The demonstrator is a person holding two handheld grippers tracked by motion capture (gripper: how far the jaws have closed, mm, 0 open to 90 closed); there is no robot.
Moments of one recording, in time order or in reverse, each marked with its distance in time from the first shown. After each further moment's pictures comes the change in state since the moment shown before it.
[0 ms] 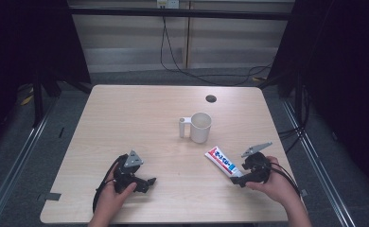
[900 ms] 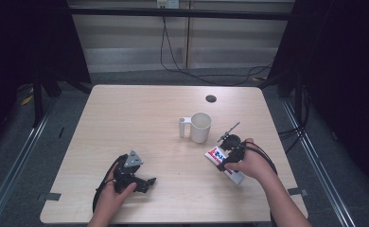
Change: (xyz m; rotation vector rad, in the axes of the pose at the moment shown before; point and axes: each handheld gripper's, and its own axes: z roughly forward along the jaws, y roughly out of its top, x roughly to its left) left arm 0.000 0.000 0.000 0.000 0.000 0.000; right arm 0.011 0.078 0.028 0.228 -0.053 -0.045
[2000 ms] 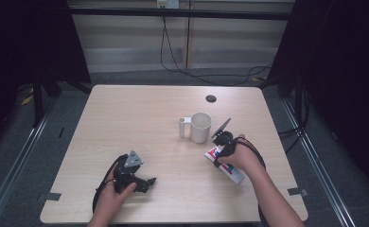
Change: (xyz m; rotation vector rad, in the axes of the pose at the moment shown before) left arm 0.000 0.000 0.000 0.000 0.000 0.000; right arm -0.009 0.023 0.024 0.104 -0.008 0.083
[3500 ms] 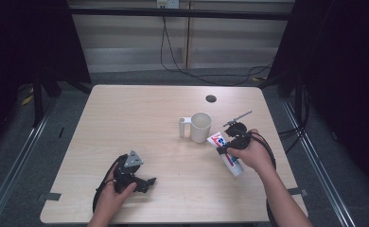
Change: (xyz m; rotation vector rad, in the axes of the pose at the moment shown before) left arm 0.000 0.000 0.000 0.000 0.000 0.000; right arm -0.014 -0.016 -0.046 -0.315 0.093 0.064
